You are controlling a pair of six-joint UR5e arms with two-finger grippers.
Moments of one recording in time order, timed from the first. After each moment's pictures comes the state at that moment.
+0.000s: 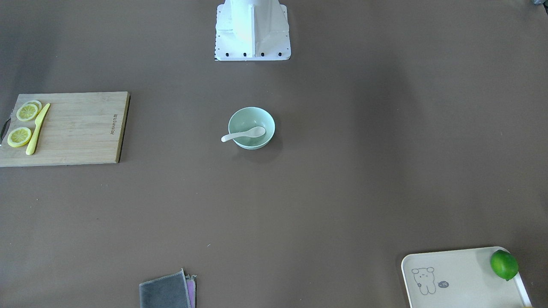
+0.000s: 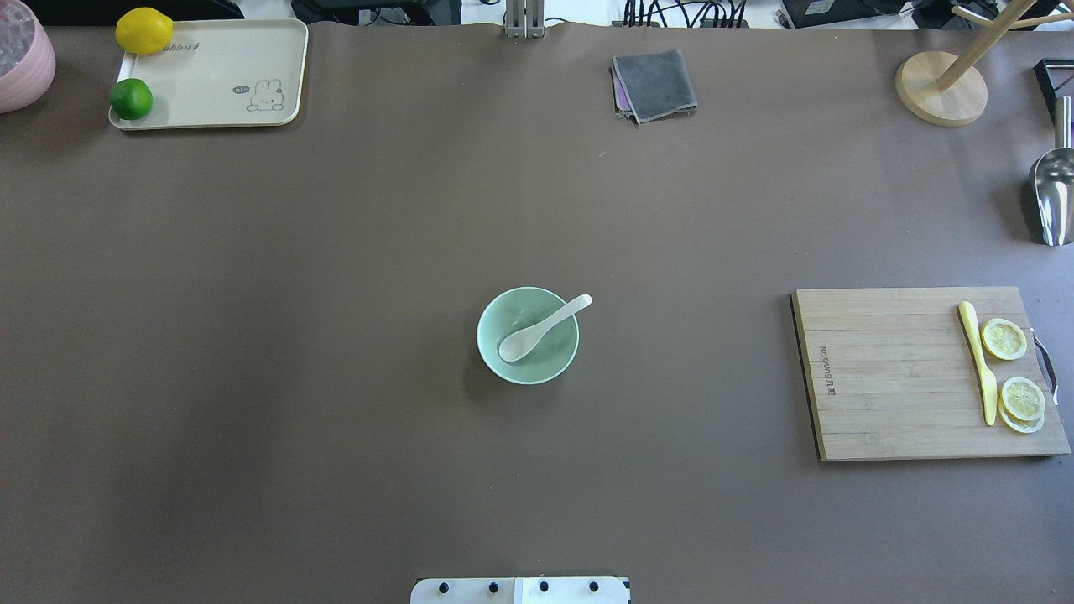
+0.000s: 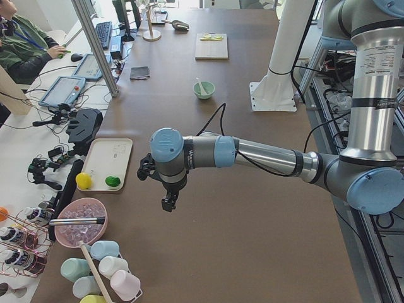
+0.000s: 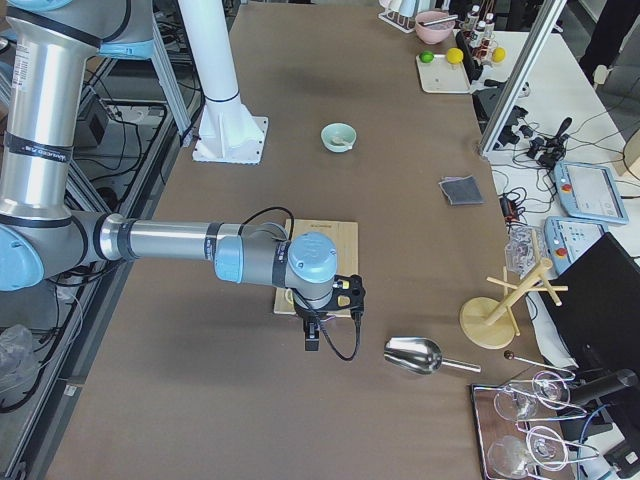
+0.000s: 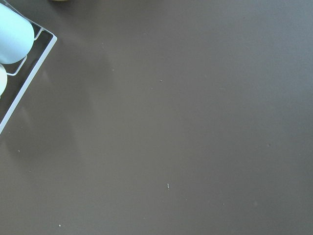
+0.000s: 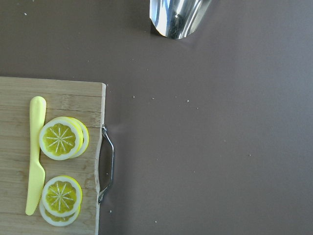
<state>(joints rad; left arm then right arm) -1.64 -1.56 -1.78 -1.34 -2.41 0.39 1.60 -1.82 1.82 -1.62 2.37 -0.12</state>
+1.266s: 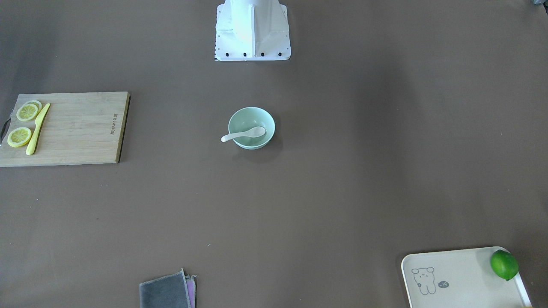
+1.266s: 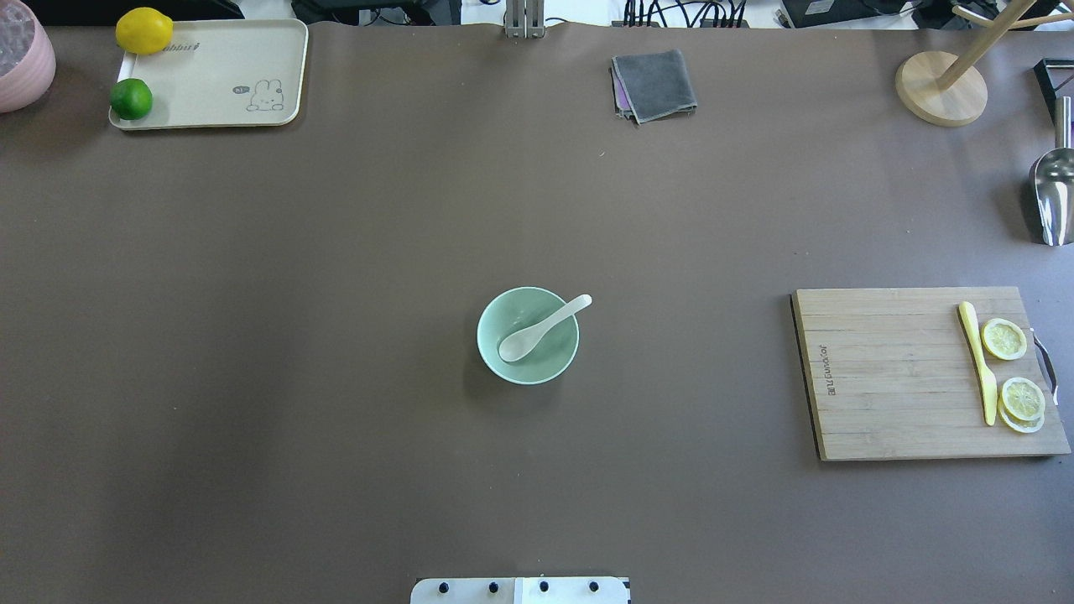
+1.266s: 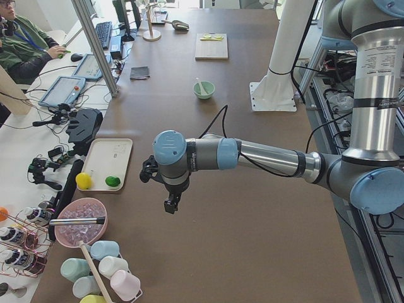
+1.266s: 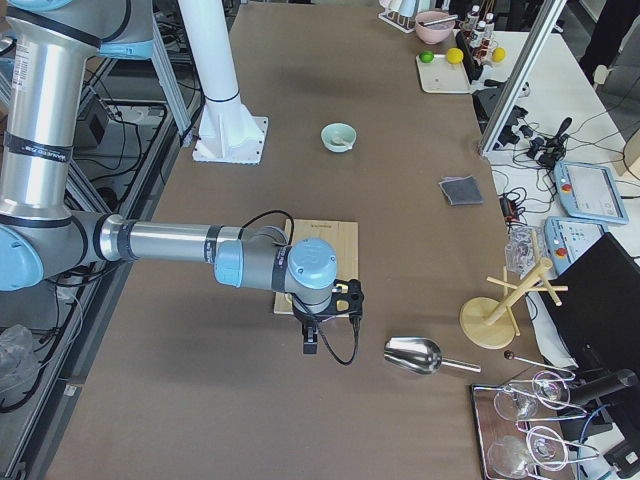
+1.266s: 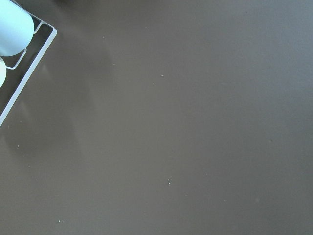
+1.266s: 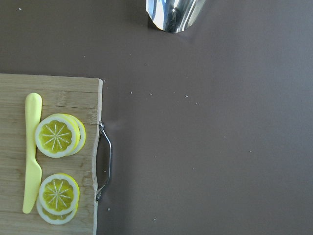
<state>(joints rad) -1.64 -1.54 -1.78 -1.35 -2.41 0.39 1.60 -1.82 1.81 -1.62 2.37 -0.13</state>
